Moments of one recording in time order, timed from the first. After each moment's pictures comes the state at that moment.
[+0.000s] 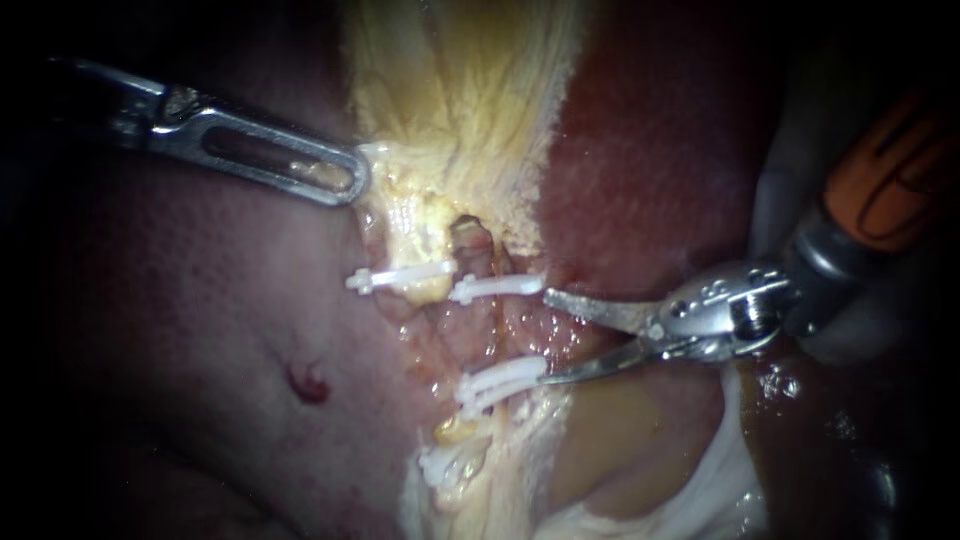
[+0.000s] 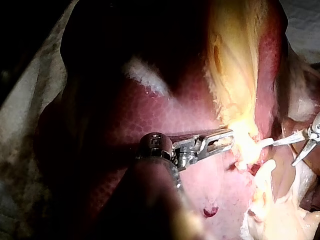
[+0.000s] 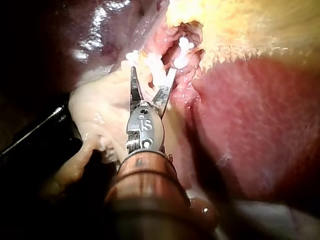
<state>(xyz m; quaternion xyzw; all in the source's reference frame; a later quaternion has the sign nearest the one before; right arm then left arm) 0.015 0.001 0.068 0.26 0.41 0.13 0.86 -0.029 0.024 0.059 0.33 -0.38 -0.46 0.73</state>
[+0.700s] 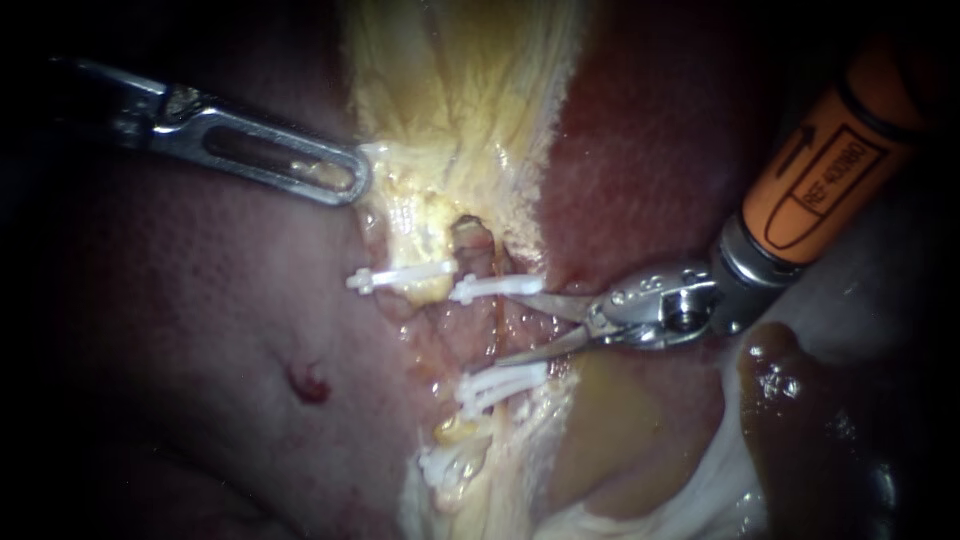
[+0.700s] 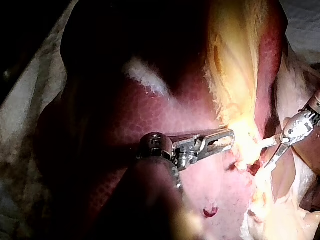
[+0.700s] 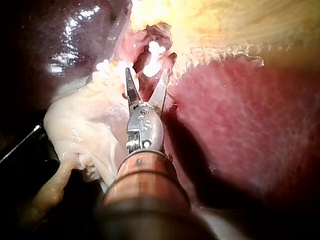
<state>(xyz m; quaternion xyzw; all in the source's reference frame) 0.017 0.002 0.074 0.30 0.40 0.14 0.85 -0.029 0.024 0.059 0.33 -0.38 -0.46 0.73</state>
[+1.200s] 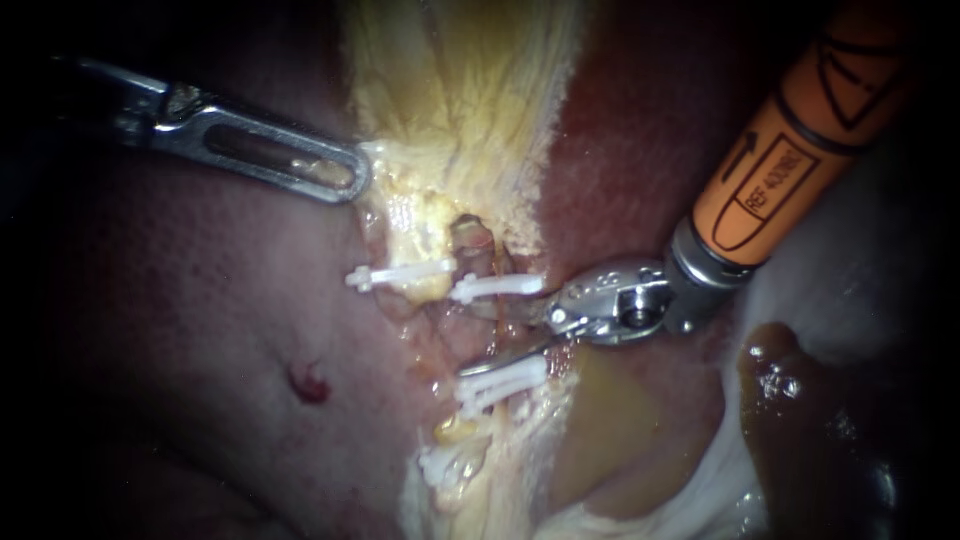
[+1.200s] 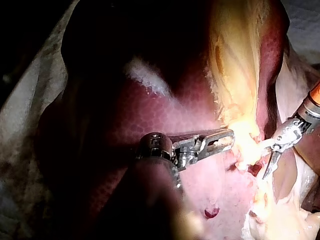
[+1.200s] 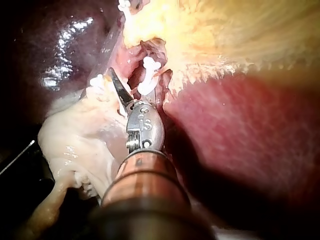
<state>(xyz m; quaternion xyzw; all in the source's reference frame) 0.021 0.001 0.076 0.37 0.46 0.11 0.80 -0.029 0.024 0.060 0.33 -0.38 -0.46 0.73</state>
